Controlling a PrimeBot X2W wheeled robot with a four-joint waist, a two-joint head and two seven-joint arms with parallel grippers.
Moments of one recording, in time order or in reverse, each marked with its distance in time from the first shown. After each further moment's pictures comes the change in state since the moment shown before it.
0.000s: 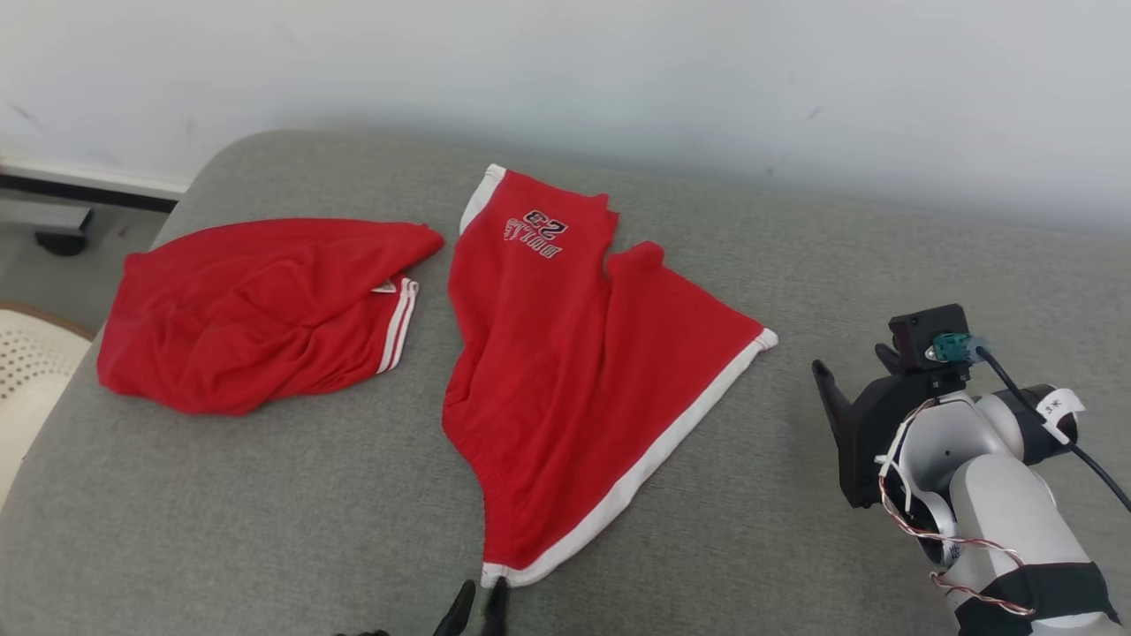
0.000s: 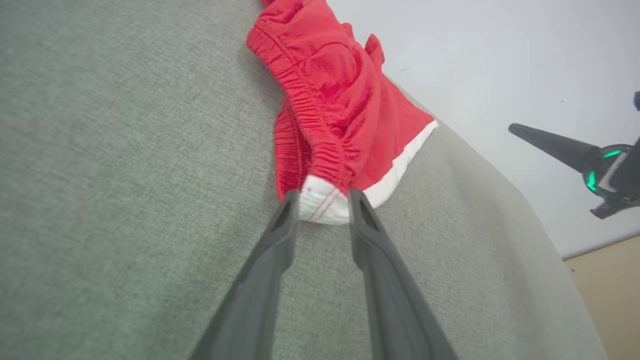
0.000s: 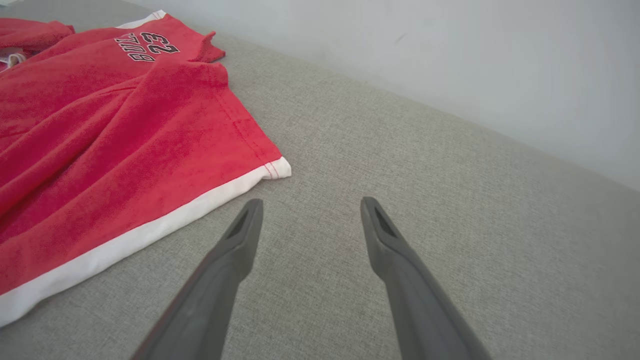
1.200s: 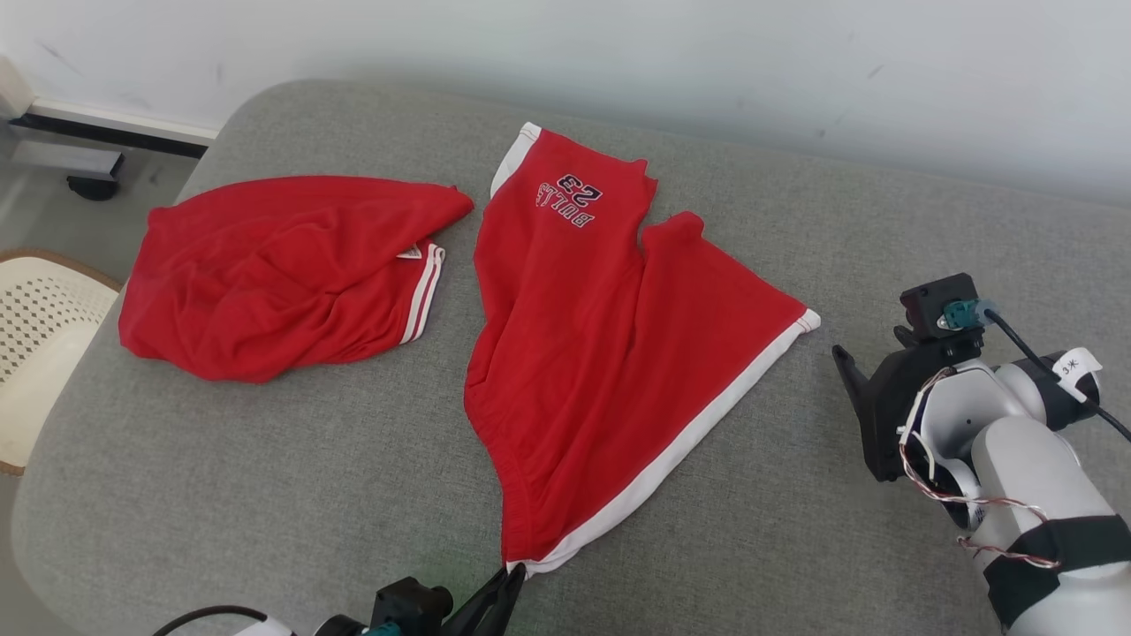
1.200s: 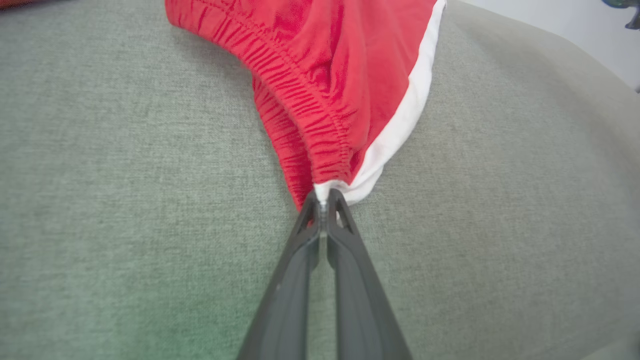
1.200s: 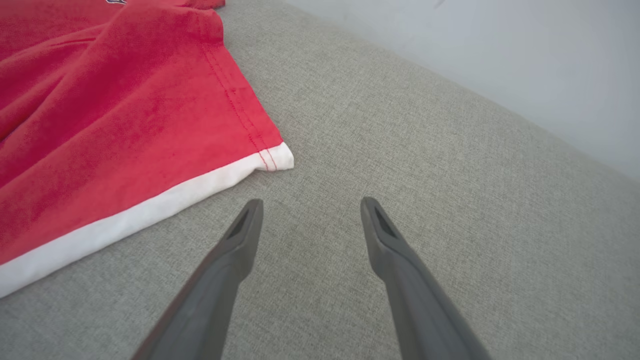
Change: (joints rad) left arm -0.227 0.098 -0.236 0.211 0.227 -0.044 0.013; right arm -0.098 -0.105 0.111 0.113 0.086 0.000 0.016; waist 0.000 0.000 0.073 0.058
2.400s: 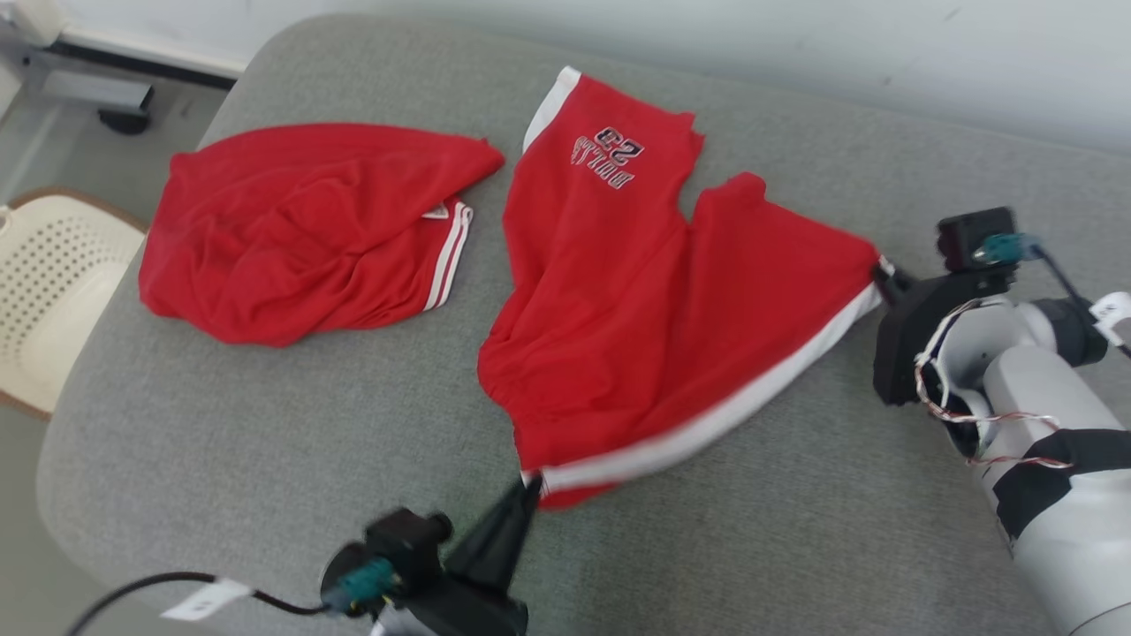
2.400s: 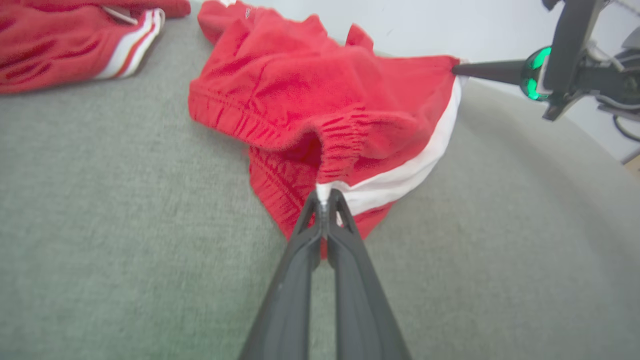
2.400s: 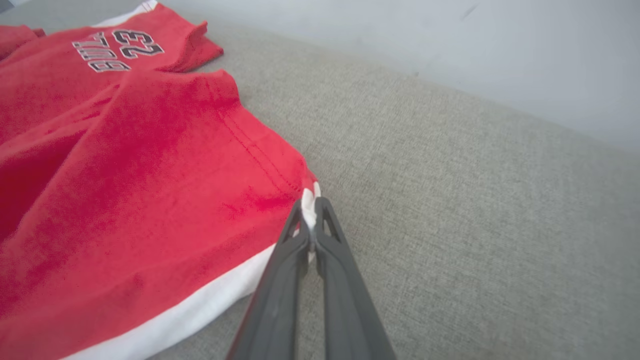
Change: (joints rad) left arm -0.060 -0.037 0.042 -0.081 -0.029 -0.006 -0.013; right arm -0.241 -0.021 0.111 0.339 0.168 0.002 -0.204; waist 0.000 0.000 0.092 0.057
